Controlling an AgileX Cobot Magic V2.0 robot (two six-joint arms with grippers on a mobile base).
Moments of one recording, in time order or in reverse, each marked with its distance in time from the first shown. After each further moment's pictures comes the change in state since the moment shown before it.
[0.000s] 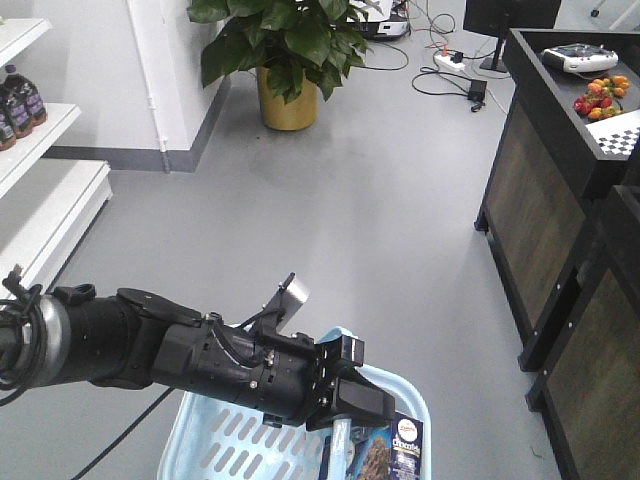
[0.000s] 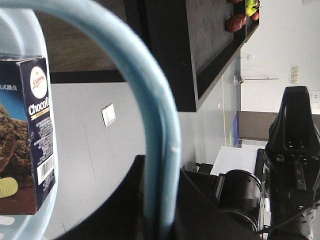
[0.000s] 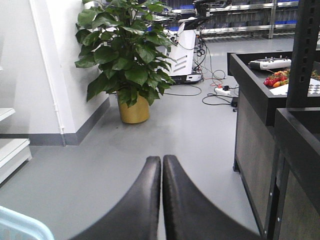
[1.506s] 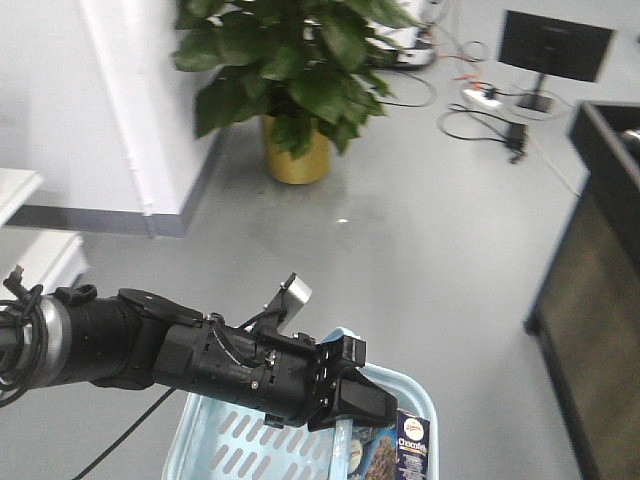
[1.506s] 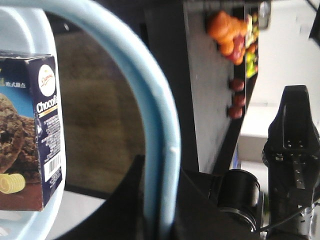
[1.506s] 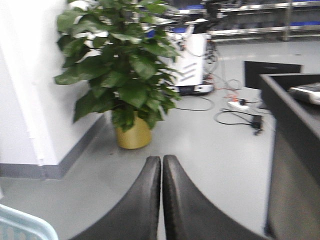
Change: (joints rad) left arm 0.000 0.000 0.000 -0.003 0.000 0.000; right arm 0.000 0.000 0.000 0.000 0.000 0.000
